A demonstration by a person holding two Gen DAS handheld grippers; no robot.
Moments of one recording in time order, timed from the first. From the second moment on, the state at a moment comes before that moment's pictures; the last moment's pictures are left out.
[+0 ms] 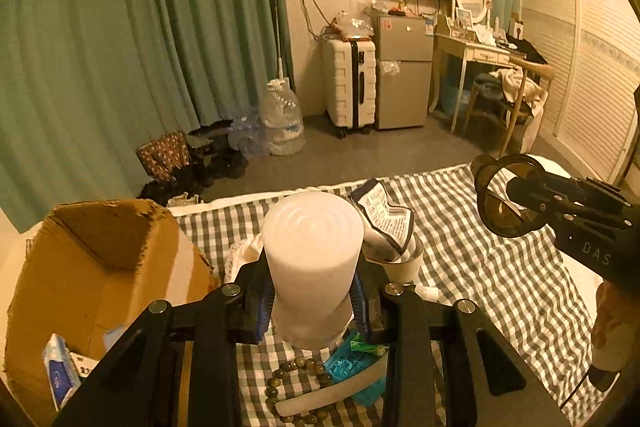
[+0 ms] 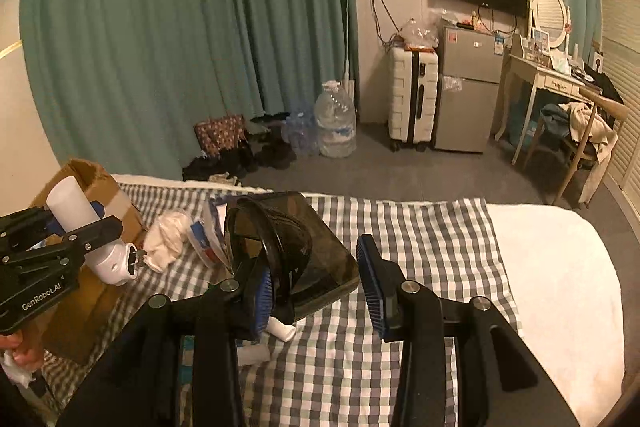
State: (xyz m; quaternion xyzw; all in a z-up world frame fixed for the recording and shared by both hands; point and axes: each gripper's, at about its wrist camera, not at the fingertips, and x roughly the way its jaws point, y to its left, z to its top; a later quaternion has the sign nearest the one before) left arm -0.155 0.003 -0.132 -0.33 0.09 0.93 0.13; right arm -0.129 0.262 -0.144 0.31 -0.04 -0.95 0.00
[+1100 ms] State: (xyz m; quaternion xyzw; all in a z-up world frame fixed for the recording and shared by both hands) left arm -0.109 -0.093 -0.056 -0.28 0.06 0.96 0.05; right arm -0.087 0.184 -0.081 0.23 -0.01 -0.97 0.05
